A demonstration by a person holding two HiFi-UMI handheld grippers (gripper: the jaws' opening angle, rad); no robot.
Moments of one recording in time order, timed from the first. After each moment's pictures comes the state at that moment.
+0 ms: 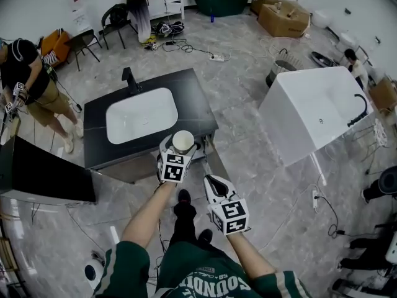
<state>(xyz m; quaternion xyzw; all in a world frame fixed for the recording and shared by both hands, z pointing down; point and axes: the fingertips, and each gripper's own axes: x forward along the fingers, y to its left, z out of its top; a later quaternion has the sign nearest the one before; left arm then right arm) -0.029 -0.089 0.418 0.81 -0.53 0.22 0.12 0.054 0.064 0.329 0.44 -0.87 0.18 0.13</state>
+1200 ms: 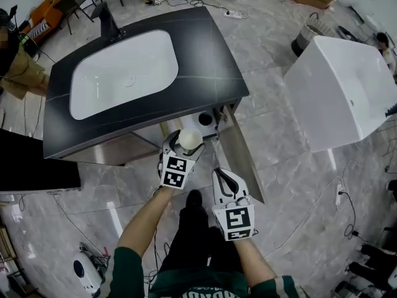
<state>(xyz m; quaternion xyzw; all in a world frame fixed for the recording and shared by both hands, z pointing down) -0.029 -0.127 0.755 0.83 -0.49 0.22 0.15 0.044 -0.024 0.647 0.45 -0.86 0.13 0.18</state>
